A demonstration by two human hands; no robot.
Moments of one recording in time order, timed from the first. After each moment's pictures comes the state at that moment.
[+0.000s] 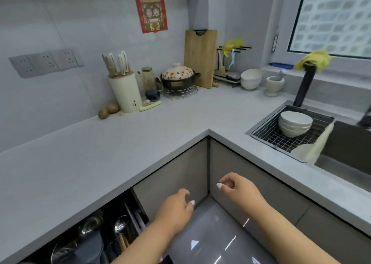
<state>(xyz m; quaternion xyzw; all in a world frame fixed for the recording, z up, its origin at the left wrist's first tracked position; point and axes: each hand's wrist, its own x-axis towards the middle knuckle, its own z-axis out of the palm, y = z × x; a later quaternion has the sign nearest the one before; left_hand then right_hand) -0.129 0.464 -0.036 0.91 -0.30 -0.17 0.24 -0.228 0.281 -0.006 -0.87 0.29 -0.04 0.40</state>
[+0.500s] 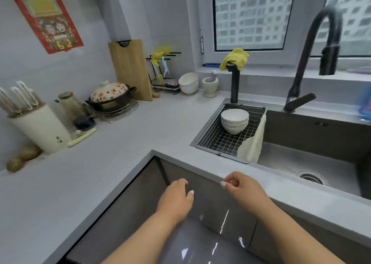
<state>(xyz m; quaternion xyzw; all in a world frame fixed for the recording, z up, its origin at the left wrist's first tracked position) -0.119 0.258 -0.028 0.88 -0.42 -0.15 0.17 -0.287 0.132 -0.009 -0.79 0.42 -0.11 0.43</state>
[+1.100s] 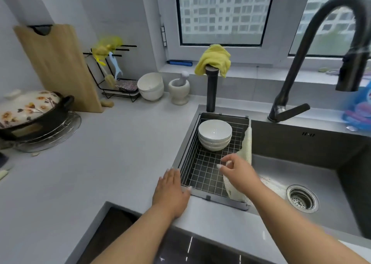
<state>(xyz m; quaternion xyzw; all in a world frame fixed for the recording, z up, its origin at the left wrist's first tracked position) -0.001 0.050 -0.079 0.82 -0.55 -0.17 0.03 -0.180 -0.057 -0.024 -0.73 0.55 -0.14 0.39</state>
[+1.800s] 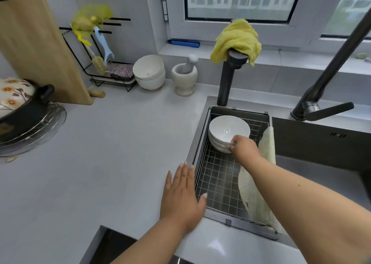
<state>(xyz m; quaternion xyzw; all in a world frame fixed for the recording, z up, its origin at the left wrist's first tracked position) 0.024 0.015 -0.098 0.79 -0.61 -0.12 0.02 -0.101 -0.190 -0.079 -0.73 0.63 -0.04 0.28</state>
